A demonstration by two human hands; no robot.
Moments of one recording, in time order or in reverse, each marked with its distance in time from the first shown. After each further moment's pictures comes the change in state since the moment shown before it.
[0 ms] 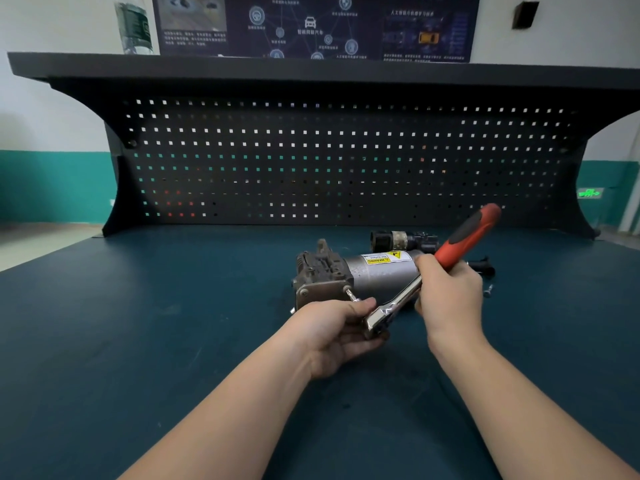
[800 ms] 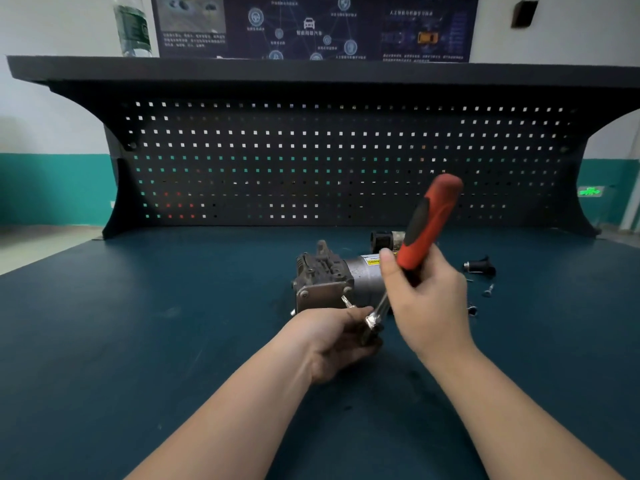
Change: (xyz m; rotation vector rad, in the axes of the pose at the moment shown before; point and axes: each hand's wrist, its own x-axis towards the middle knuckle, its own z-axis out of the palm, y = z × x) left_hand 0.002 -0.002 -0.004 -0.012 0.041 -0.025; right_hand -0.028 -0.012 0.005 -0.246 -0.154 -0.613
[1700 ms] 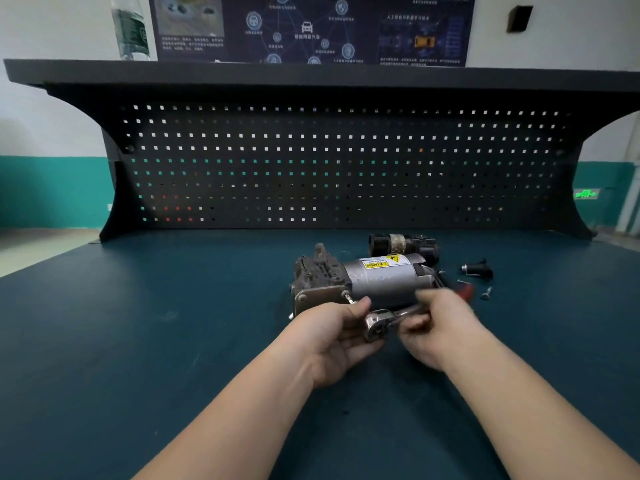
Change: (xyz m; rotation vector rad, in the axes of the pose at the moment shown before) left_hand -0.002 0.003 0.008 -0.077 -0.025 -0.004; right_hand 0.013 0.018 -0.004 0.849 0.253 1.302
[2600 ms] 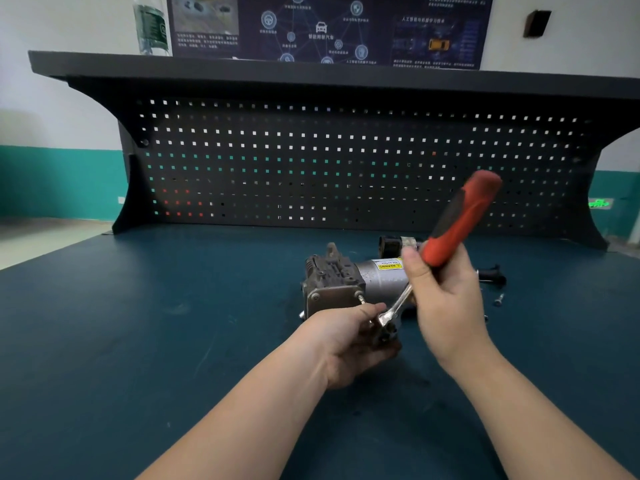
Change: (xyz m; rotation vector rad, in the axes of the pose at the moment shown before) left_hand -0.003 -0.003 0.001 0.008 0.012 -0.009; right_hand -0.021 0.003 0.006 -0.637 -0.474 -1.051
